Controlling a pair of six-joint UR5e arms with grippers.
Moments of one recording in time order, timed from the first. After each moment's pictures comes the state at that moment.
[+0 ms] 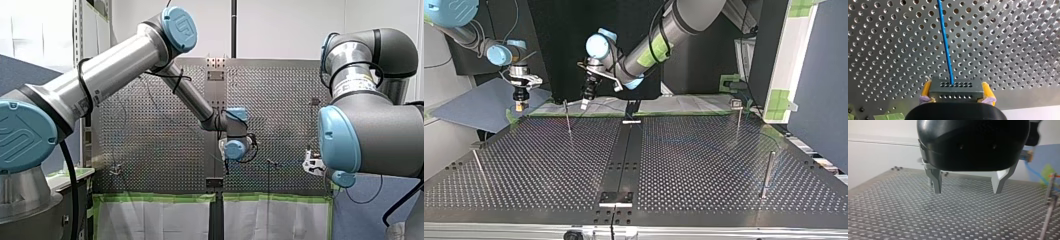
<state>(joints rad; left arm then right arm) -0.81 -2.44 -1.39 -2.37 -1.96 -1.74 1.52 -0.61 1.66 -1.09 1.22 1.69</state>
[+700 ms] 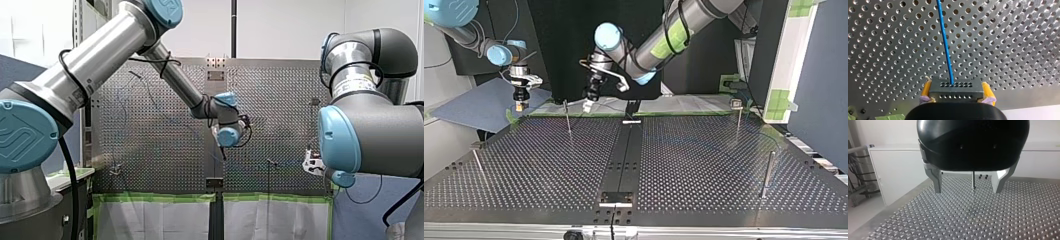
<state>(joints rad) -0.79 -2.27 -1.55 -2.22 -1.97 -1.76 1.52 -0.61 1.66 -1.09 1.21 1.70</state>
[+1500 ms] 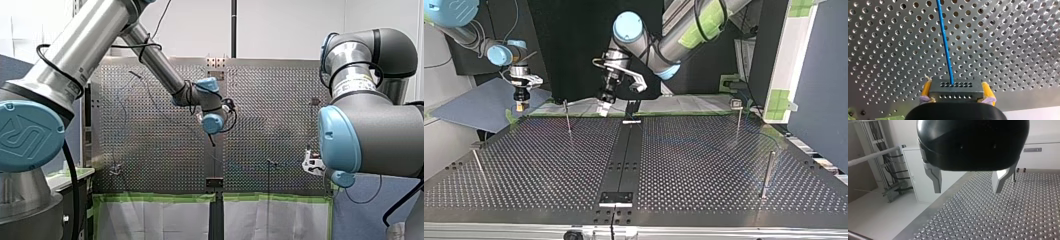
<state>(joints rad) -0.73 -2.07 -1.75 -2.11 -1.95 -1.81 1.52 -0.61 1.66 -1.10 1.21 1.70</state>
